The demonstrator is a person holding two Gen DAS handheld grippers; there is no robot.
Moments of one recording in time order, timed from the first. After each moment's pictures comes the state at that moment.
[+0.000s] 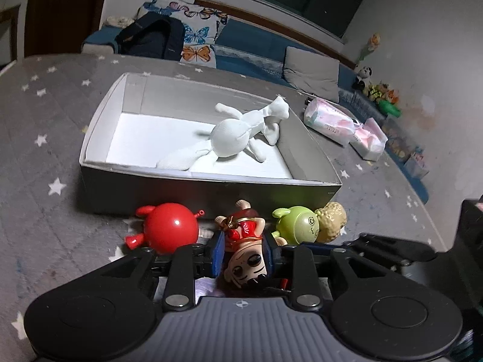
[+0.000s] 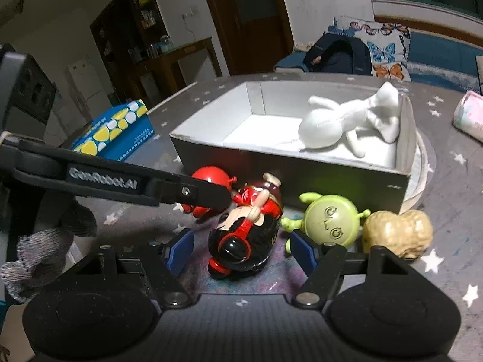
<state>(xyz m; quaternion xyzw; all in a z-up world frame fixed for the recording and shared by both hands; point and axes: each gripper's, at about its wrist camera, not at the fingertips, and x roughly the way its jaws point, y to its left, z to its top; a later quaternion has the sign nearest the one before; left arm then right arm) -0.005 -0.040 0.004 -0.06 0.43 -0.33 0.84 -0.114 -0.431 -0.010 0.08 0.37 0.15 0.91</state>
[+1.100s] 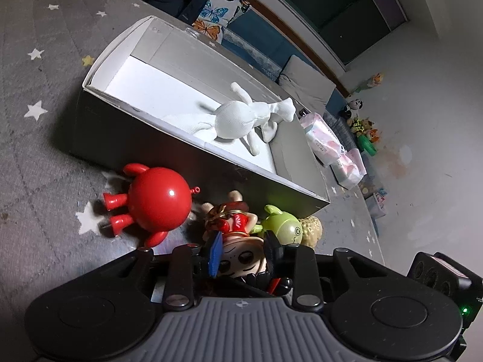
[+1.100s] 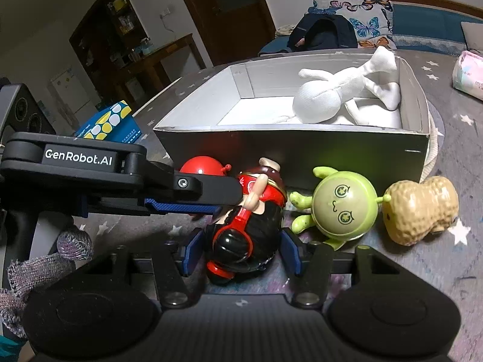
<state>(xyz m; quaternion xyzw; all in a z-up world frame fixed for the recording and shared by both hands) 0.014 -0.019 -0.030 -0.21 0.48 -0.34 0.78 -0.102 -0.428 -0.028 0.14 0.39 0.13 0.90</state>
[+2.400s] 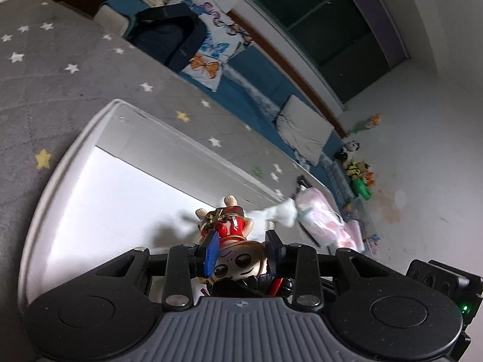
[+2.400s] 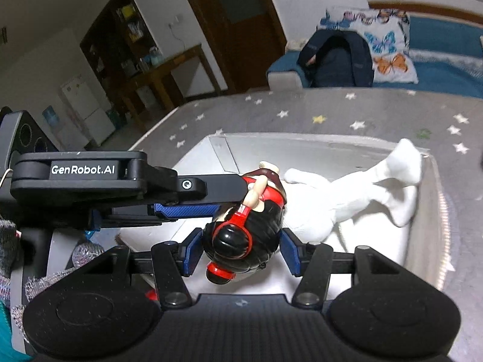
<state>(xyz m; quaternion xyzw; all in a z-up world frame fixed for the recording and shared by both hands) 0.141 -0.045 -0.006 -0.26 0.43 -0.32 0.80 0.043 -0.465 0.009 0.14 0.39 0.16 0.90</state>
